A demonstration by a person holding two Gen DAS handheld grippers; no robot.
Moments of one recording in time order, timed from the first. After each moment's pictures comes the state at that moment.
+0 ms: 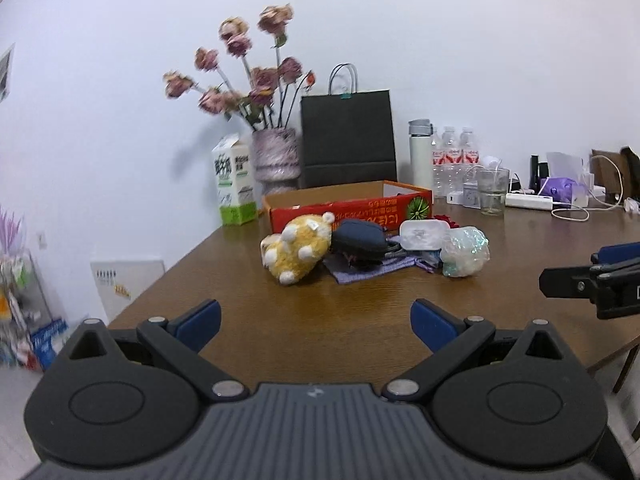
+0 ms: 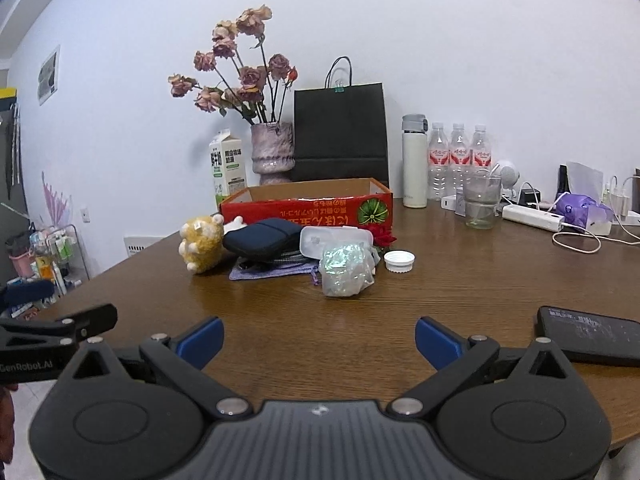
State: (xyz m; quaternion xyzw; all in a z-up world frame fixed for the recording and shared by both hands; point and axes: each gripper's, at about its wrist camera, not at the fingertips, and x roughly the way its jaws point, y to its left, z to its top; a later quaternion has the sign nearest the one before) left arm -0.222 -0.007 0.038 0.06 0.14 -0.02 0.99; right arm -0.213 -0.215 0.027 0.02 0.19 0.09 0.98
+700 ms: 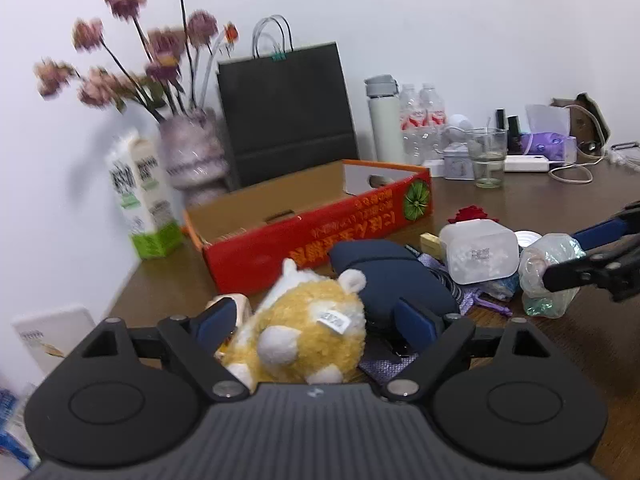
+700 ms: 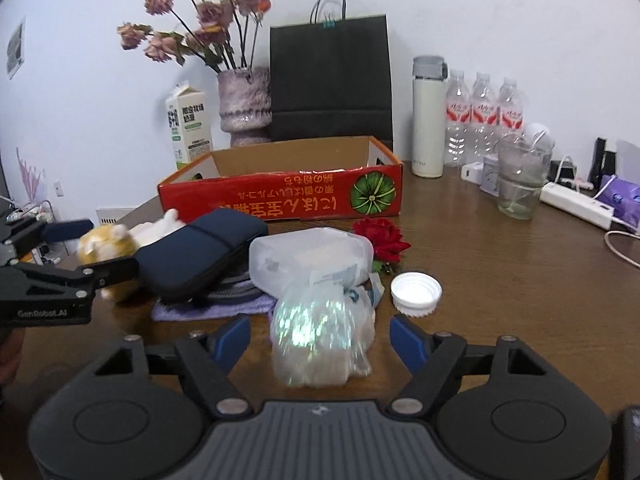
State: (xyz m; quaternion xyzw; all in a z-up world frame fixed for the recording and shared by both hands) left arm 0.003 0.025 0.024 0.12 0.18 -0.16 0.96; right arm -0.024 -0.212 0.012 0.02 0.28 0.08 0.96
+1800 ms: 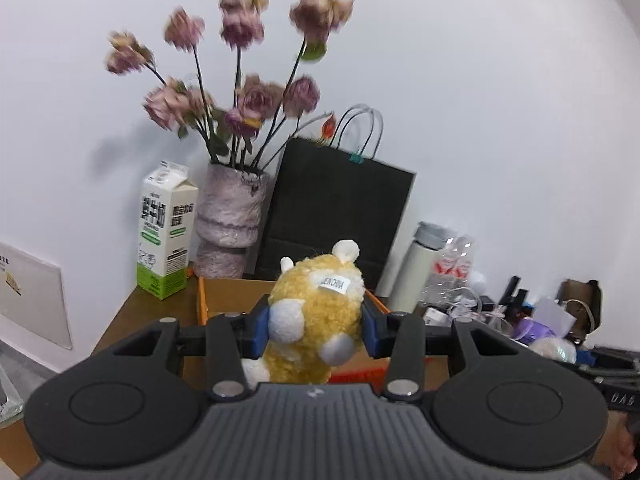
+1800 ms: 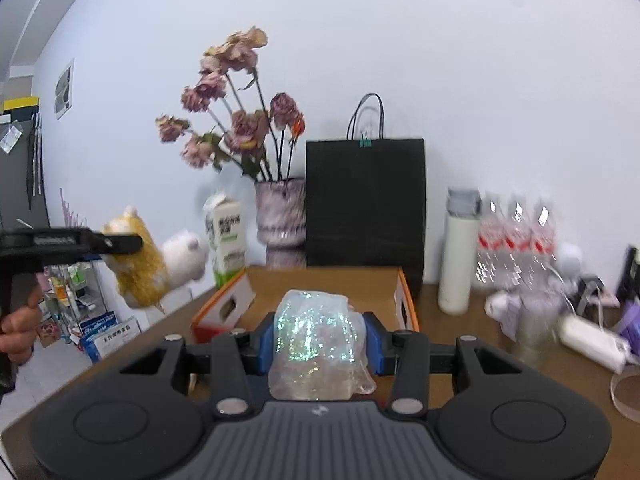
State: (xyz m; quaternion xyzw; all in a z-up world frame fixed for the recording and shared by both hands) left arm 0.083 0.069 0.173 -0.11 0.17 -0.14 0.97; right arm 0.030 -0.235 0.149 0.01 0.18 0.16 0.97
